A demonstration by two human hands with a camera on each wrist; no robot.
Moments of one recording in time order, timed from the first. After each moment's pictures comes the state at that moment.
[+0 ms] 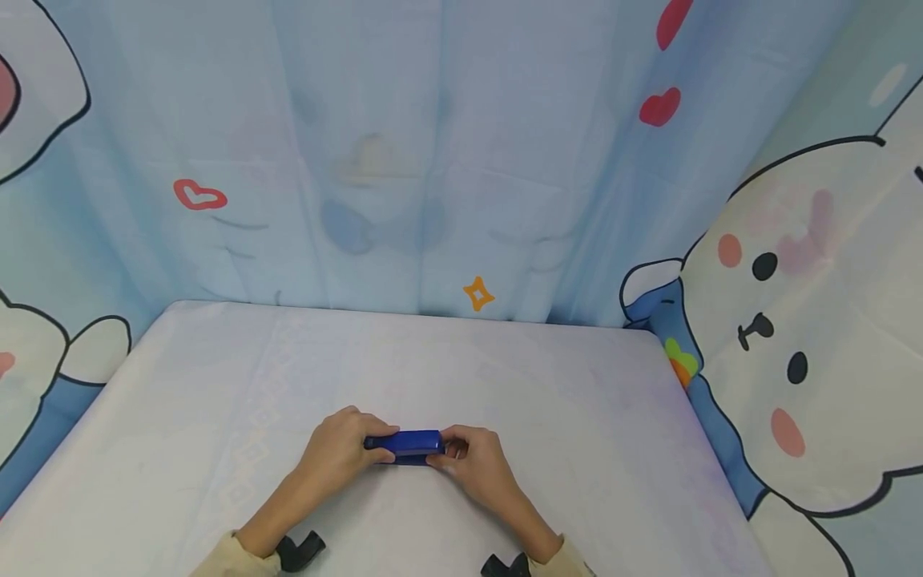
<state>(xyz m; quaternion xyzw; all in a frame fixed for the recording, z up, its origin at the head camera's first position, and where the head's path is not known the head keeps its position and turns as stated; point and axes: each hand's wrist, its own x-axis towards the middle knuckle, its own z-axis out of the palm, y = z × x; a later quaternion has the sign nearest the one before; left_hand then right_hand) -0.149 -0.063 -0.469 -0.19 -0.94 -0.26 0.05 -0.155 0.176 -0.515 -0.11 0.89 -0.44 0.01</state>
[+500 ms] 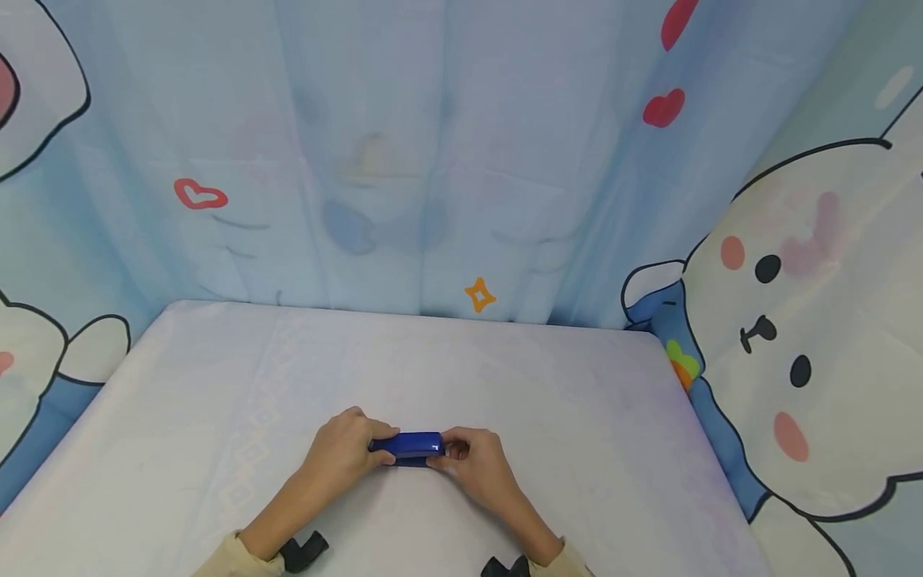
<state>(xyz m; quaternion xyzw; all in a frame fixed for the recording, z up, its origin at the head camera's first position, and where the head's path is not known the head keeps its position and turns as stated) -0.147 -0.057 -0.467 -0.19 -0.95 -0.23 0.06 -0.155 0.175 -0.513 -0.11 0.89 -0.45 0.01</state>
